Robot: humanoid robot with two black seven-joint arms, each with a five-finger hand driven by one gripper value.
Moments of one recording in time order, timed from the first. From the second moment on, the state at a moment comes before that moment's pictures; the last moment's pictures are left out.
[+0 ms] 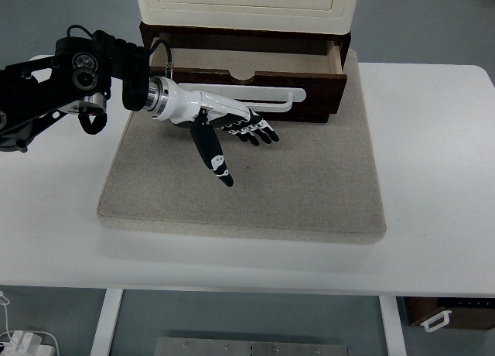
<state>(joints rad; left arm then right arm) -1.19 0.51 -0.37 -1.29 0.81 -0.61 0.28 0.01 0.00 -0.01 0.11 -0.04 0.18 -0.03</state>
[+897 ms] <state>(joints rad) -1.20 0.46 -0.41 -1.15 0.81 -0.61 0.28 0.01 0.00 -0.01 0.11 -0.04 0.18 -0.03</state>
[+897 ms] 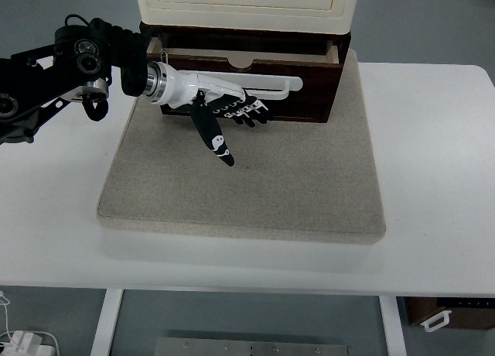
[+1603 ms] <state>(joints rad) -1.24 0.44 -0.41 -1.04 0.81 -0.58 0.27 0.01 0.00 -0.01 0.11 -0.04 0.18 -0.03</state>
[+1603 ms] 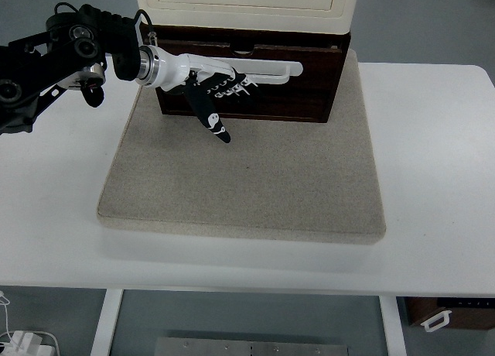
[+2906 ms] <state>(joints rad) -1.25 0.45 -0.41 -0.98 0.81 -0.58 0.24 0.01 0.00 -0.01 0.11 -0.04 0.18 -0.03</state>
